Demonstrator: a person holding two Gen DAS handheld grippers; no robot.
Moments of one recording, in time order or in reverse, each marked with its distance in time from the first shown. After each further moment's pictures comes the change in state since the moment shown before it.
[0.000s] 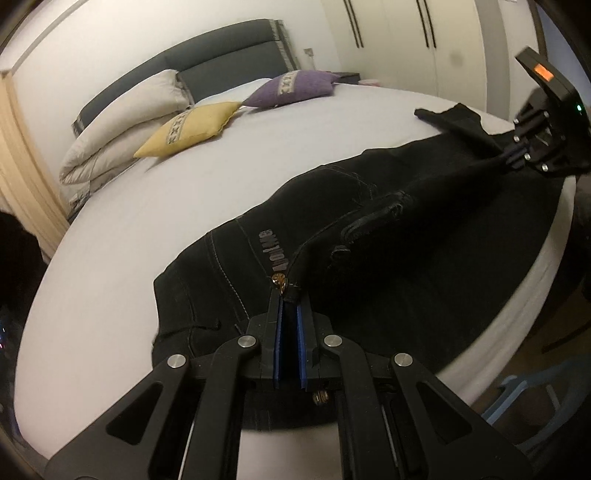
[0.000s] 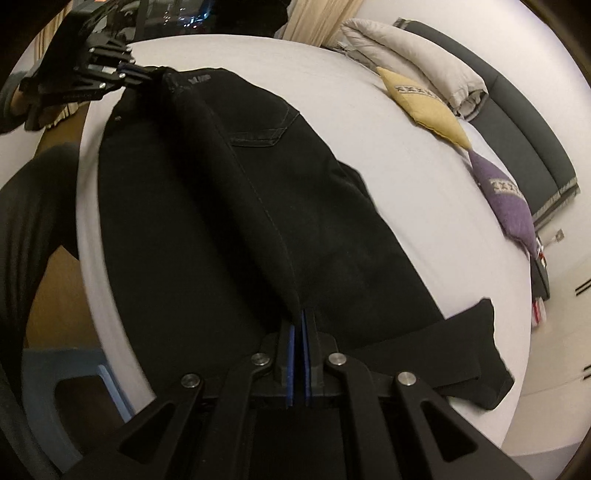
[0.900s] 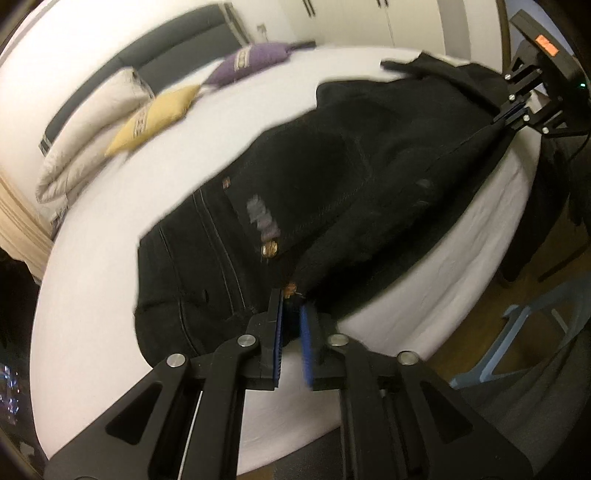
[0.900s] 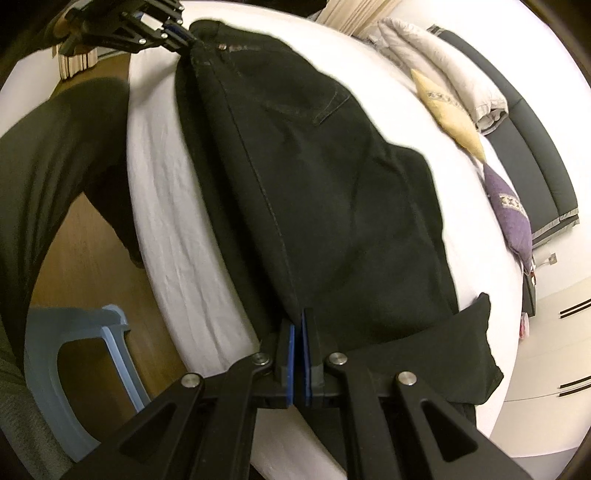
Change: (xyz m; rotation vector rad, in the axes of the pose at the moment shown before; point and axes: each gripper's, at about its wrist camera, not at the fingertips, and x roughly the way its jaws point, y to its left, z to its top) left arm 0.005 -0.002 -0.047 0.169 0.137 -0.080; right arm 0.014 0.068 -0.013 -0.140 0.095 -0.060
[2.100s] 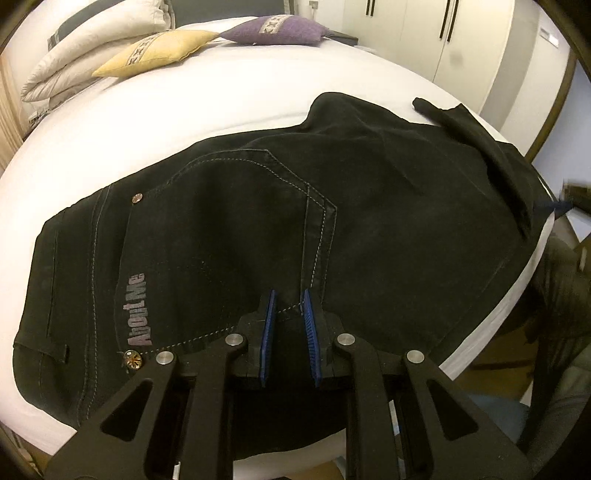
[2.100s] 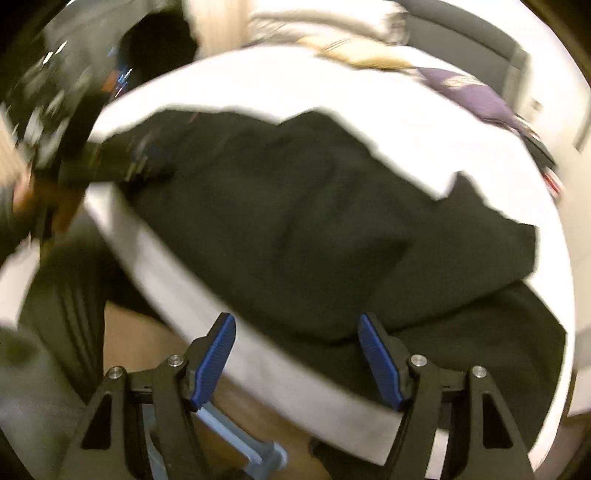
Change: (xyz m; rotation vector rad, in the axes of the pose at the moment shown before) left arm 0.070 -0.020 0.097 -0.362 0.073 -0.168; right arm -0.047 -0.064 -0.049 0.630 -0.089 0.166
